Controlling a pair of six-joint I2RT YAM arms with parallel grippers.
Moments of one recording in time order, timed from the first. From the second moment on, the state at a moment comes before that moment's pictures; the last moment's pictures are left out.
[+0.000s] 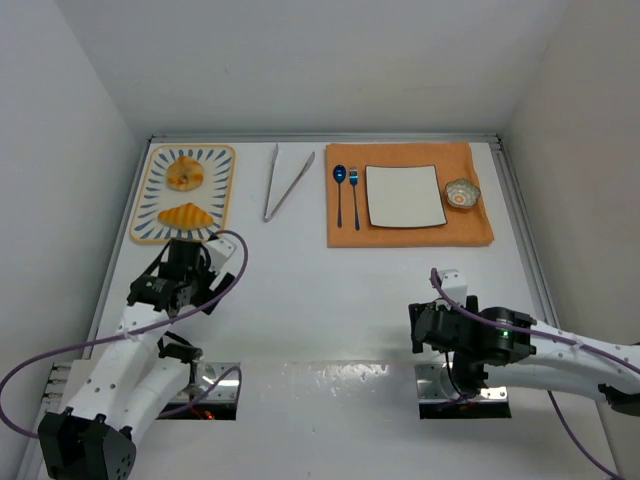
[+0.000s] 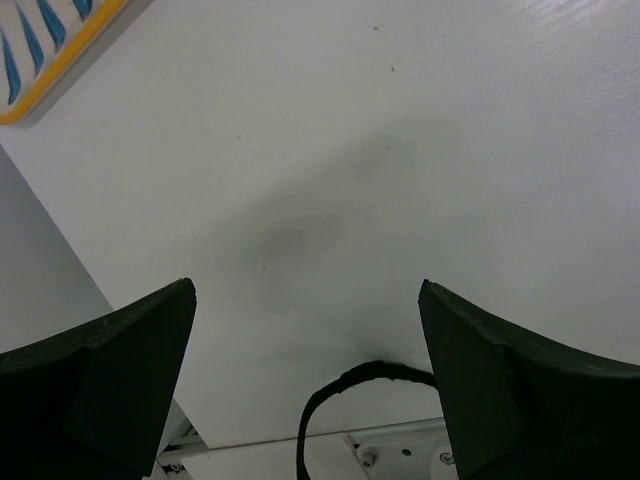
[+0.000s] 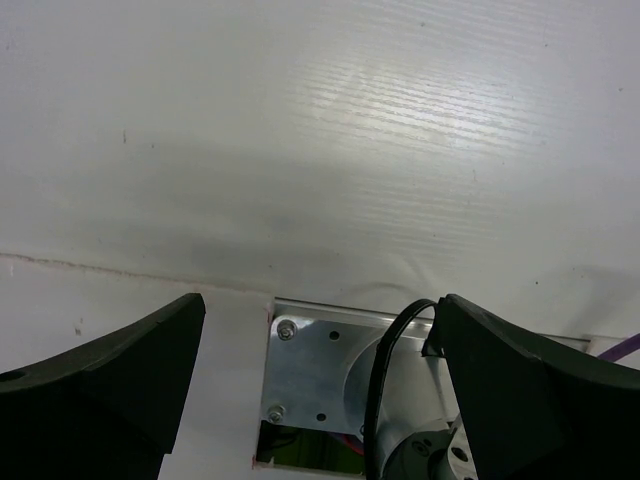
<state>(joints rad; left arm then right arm) -0.16 0.76 0.59 -0.77 -0.16 0.46 1.28 0.58 0.57 -1.27 0.56 1.07</state>
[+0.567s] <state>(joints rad) -0.22 1.68 1.59 -0.76 0.08 0.25 1.19 0.74 0.79 -1.20 0.66 0.71</state>
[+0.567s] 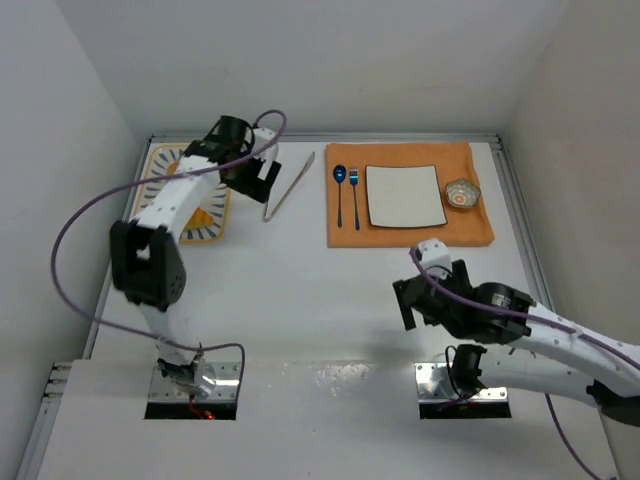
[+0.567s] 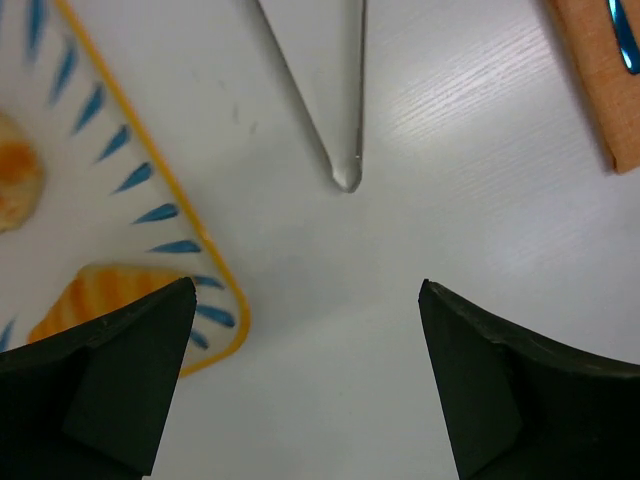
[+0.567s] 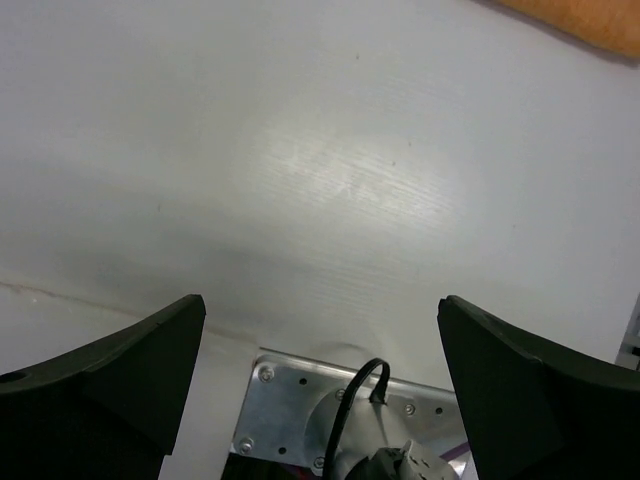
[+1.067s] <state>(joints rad) -0.30 2.24 1.92 -0.64 0.05 0.18 0.64 1.34 1.01 -1.00 0.08 0.32</state>
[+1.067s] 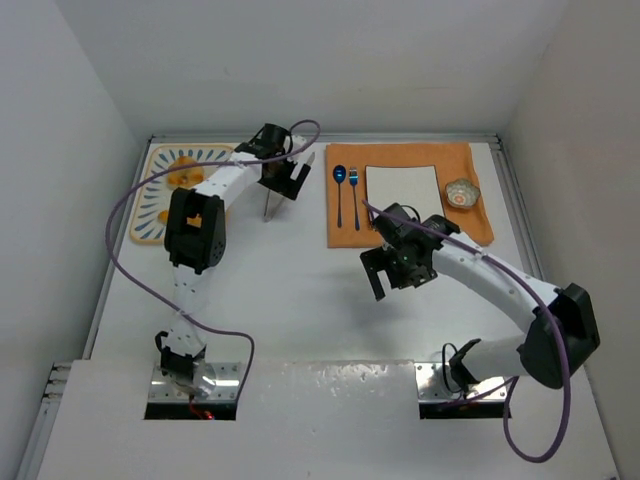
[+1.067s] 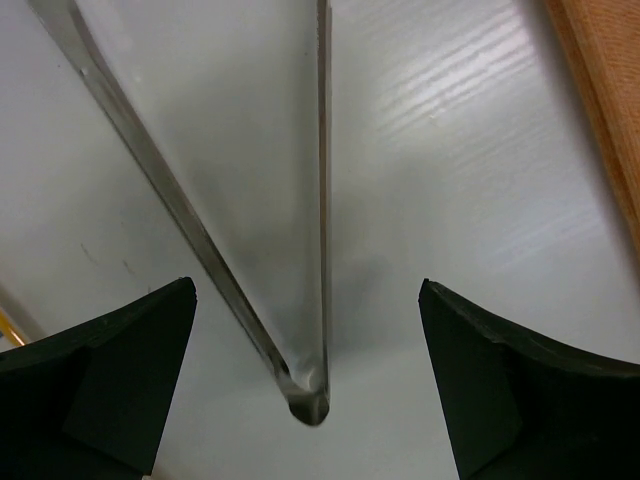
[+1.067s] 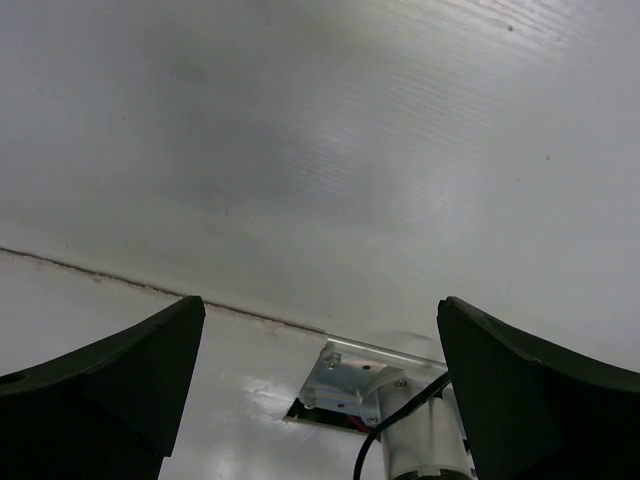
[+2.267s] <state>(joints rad) -0.28 2.31 2.00 -0.68 0.06 0.12 0.55 1.30 1.02 -0.93 -0.03 0.30</state>
